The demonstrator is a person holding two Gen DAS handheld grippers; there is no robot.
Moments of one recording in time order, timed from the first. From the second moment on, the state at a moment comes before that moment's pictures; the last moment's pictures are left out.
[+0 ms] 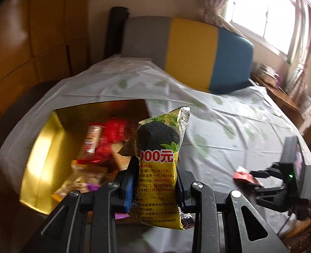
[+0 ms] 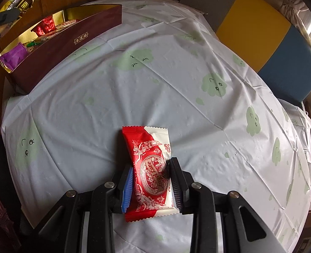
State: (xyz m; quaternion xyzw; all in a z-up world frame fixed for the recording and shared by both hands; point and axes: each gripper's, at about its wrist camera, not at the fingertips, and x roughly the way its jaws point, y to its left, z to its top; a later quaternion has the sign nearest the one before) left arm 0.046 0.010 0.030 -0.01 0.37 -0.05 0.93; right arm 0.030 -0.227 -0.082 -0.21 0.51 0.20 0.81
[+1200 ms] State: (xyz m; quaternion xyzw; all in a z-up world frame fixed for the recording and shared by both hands) left arm 0.053 0.187 0.005 -0.20 0.41 0.06 0.89; right arm 0.029 -0.225 -0.082 -0.22 0.50 0.20 0.81
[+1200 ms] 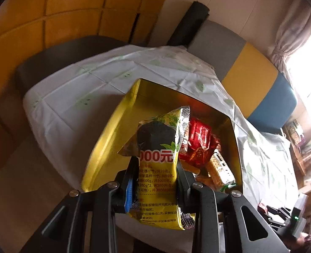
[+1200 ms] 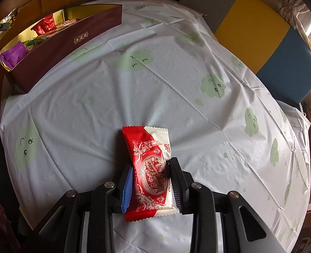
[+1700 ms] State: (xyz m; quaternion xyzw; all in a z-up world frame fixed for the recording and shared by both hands) left arm 0.150 0.166 -0.056 -0.10 0.51 0.09 0.85; right arm 0.027 -0.223 -0.081 -0.23 0.50 0.20 0.81
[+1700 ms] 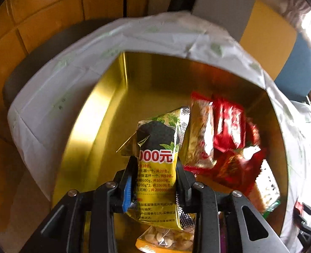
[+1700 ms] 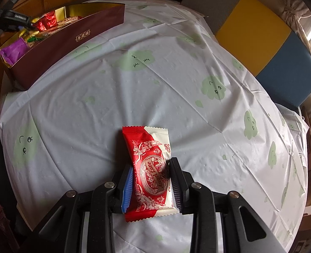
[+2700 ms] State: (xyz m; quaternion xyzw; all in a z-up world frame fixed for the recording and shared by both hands) left arm 0.030 0.119 -0.016 -0.02 0.40 0.11 0.91; right arm 0.021 -0.223 -0.085 -0.23 0.50 0.19 0.81
